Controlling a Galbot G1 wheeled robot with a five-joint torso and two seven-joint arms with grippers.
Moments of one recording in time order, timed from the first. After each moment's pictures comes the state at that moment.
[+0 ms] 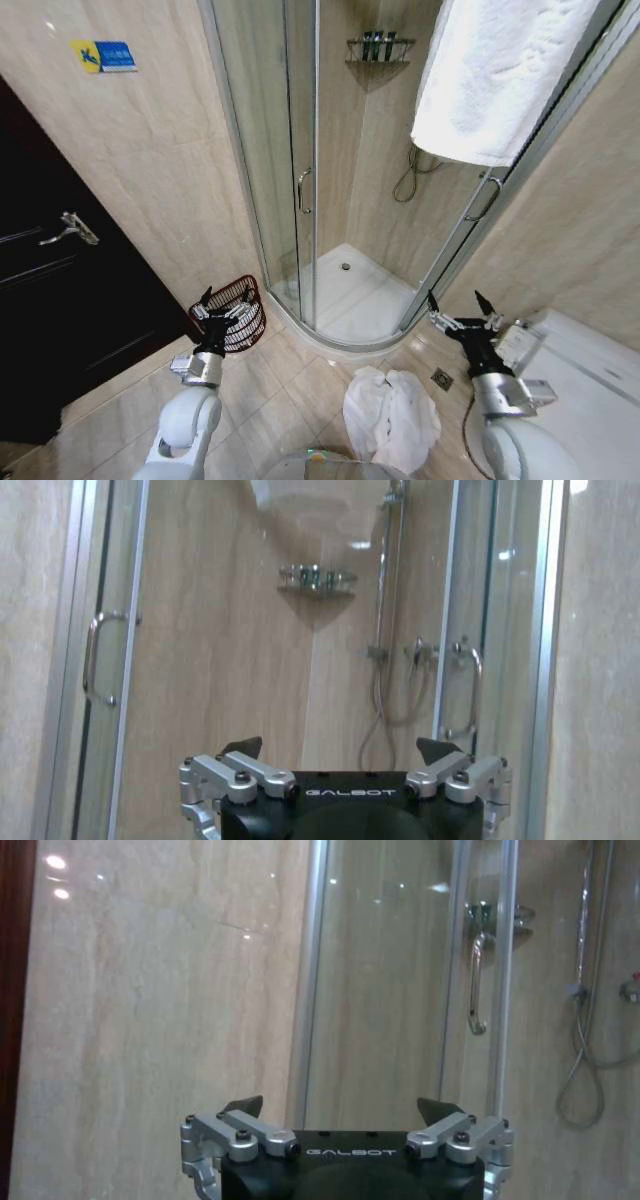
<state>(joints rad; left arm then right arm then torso) 1.57 -1.42 -0.62 -2.11 -0.25 -0.11 -0.03 -1.62 1.44 0.80 2.40 0.19 -0.11 -0.09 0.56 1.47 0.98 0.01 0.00</state>
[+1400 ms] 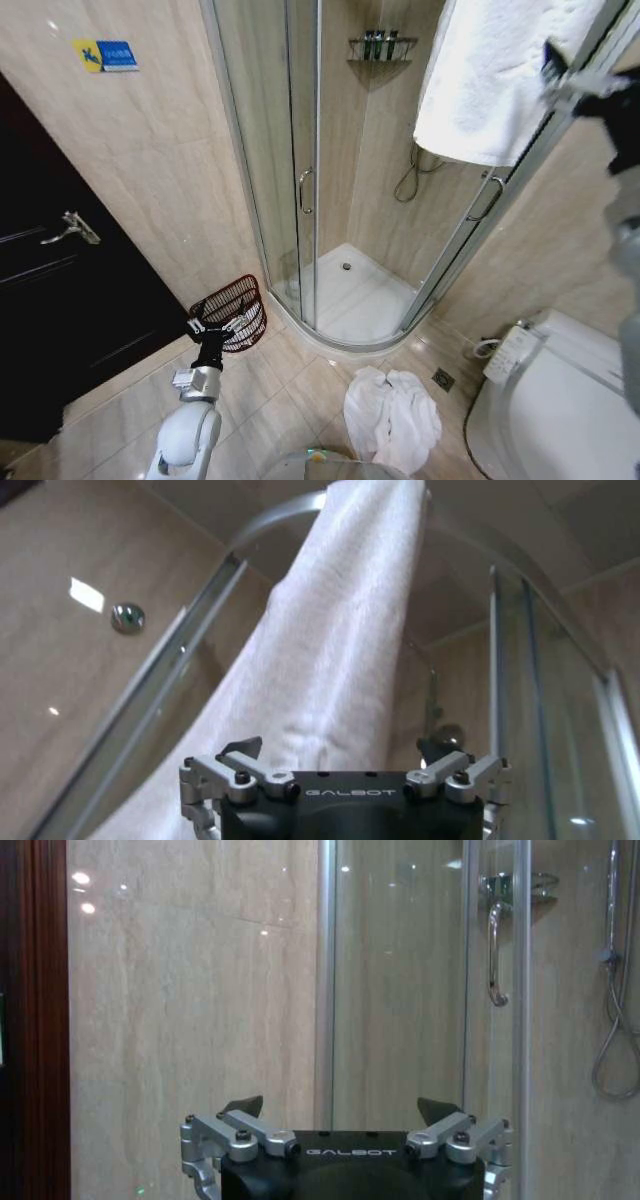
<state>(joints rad) 1.62 -1.49 -0.65 -2.11 -0.14 -0.13 -0.04 -0.48 0.68 0.69 2.14 0.81 -0.32 0.05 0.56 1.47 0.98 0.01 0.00</state>
